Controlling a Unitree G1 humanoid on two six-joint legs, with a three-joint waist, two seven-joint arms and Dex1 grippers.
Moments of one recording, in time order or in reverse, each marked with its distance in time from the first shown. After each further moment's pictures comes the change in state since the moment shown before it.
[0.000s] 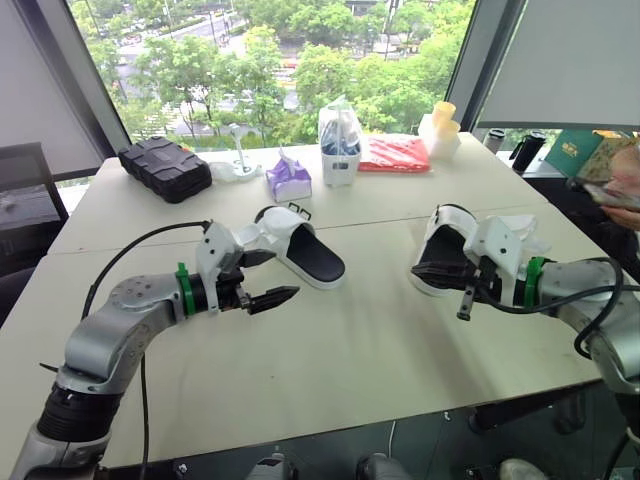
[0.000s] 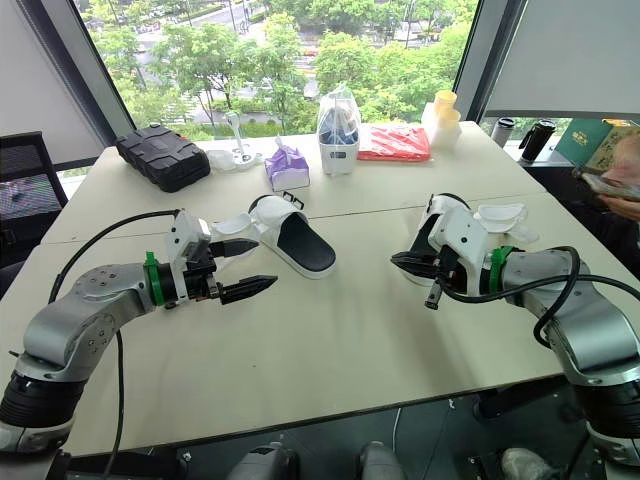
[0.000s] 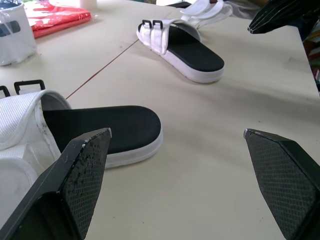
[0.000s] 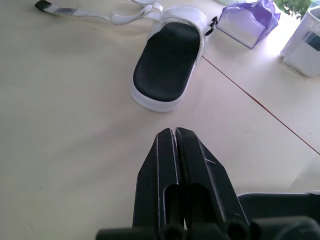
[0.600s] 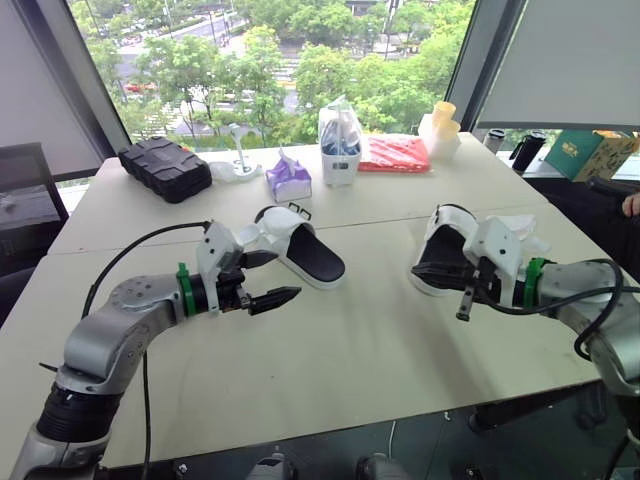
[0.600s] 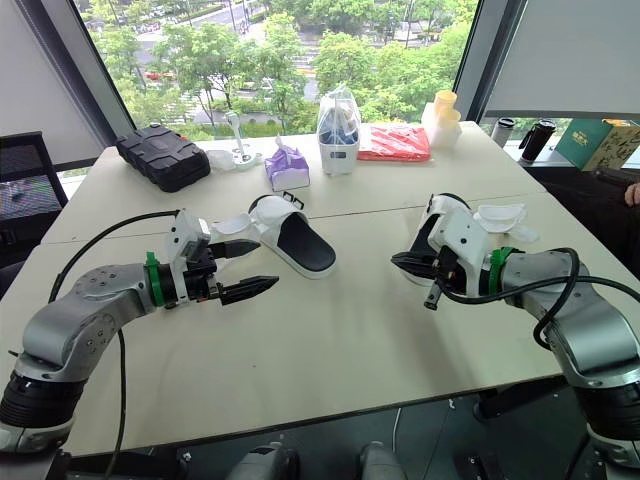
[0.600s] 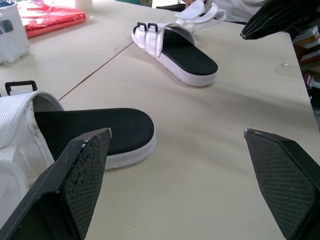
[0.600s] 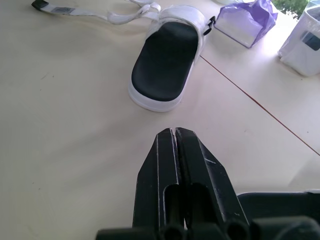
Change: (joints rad) left arm -0.001 -0.001 0.003 -0.007 -0.030 0.020 0.002; right arm 0.007 0.000 0.000 -0.018 -0.001 0.002 -0.027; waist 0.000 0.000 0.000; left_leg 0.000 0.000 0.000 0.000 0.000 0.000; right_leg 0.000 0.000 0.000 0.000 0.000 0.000
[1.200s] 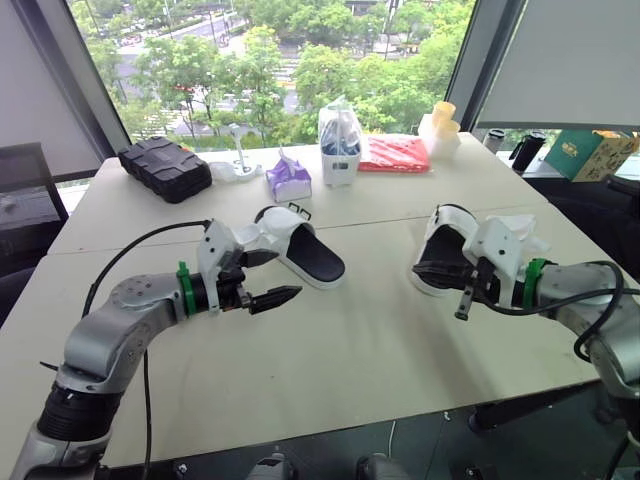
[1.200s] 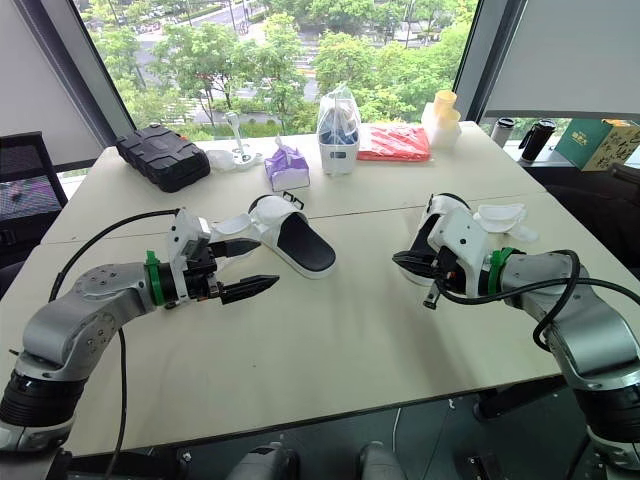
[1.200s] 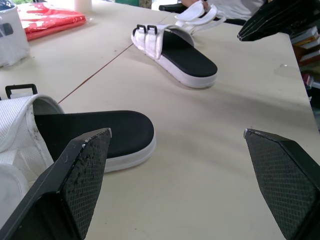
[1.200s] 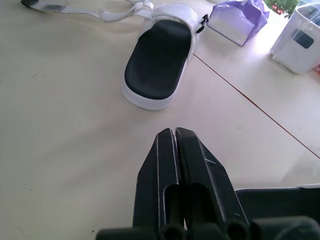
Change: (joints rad) left arm -0.006 -0.002 0.000 0.000 0.000 -0.001 -0.001; right arm 0.008 0.001 0.001 0.001 -0.017 -0.002 -0.028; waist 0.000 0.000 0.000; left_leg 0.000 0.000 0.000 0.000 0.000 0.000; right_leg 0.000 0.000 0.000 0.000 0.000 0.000
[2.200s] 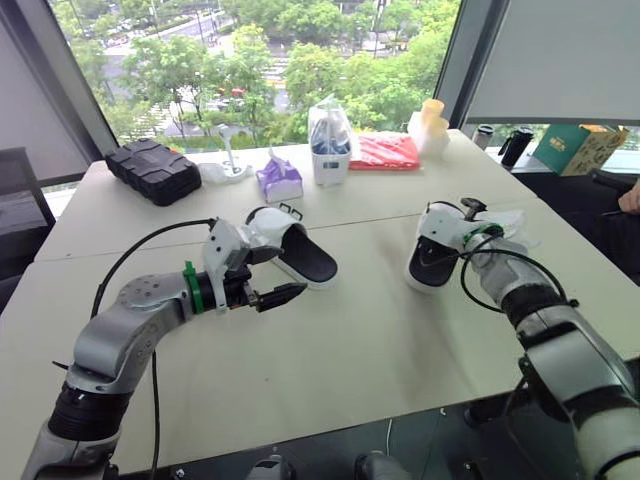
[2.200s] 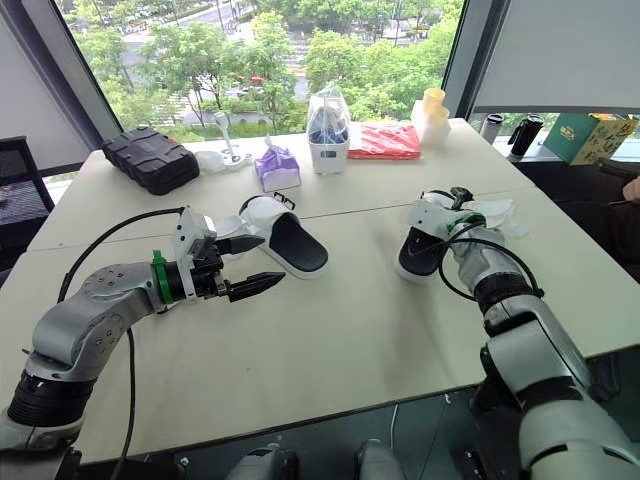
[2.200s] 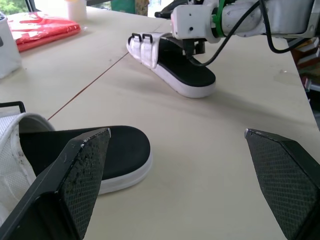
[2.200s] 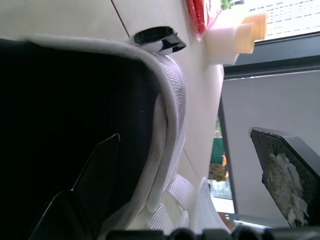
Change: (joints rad) left arm -0.006 -0.041 -0.009 -0.013 0.024 -0.008 0.038; right arm -0.747 0.351 0.518 1.570 -0.985 -0.538 -0.842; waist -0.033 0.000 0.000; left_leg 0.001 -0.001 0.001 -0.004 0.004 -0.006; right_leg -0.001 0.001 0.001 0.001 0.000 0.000
